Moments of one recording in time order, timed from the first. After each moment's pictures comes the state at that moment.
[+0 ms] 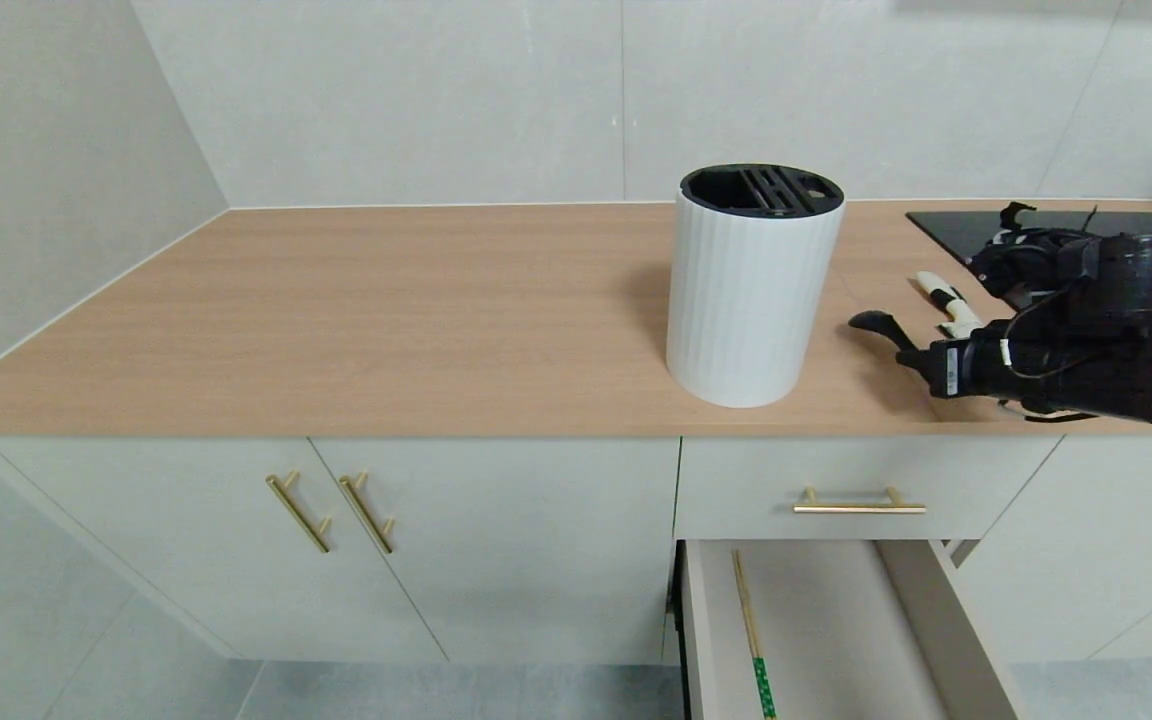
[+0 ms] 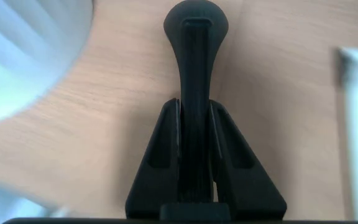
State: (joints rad) left arm 0.00 0.00 0.00 0.00 0.00 0.00; right arm 0.07 1.82 -1.09 -0.38 0.20 -0.05
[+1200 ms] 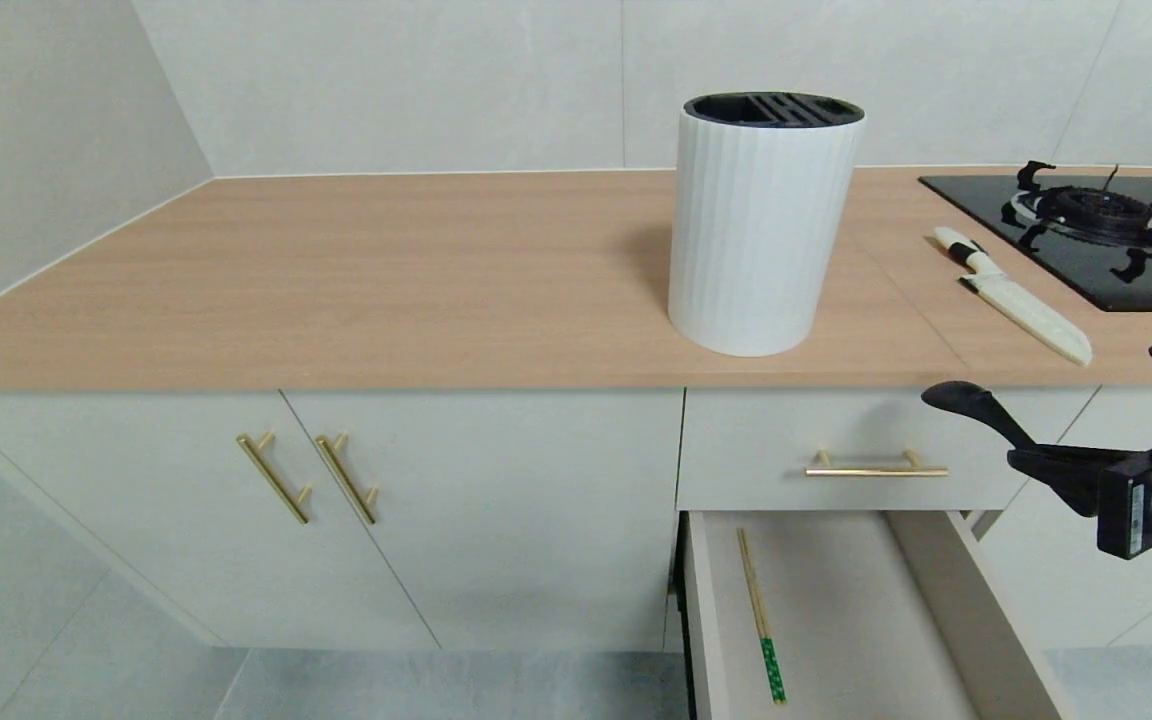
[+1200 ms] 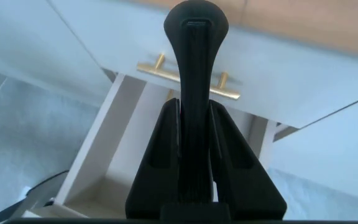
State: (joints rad) left arm 0.00 0.00 0.00 0.00 0.00 0.00; right arm 0.10 1.26 -0.56 -0.36 0.22 -0.13
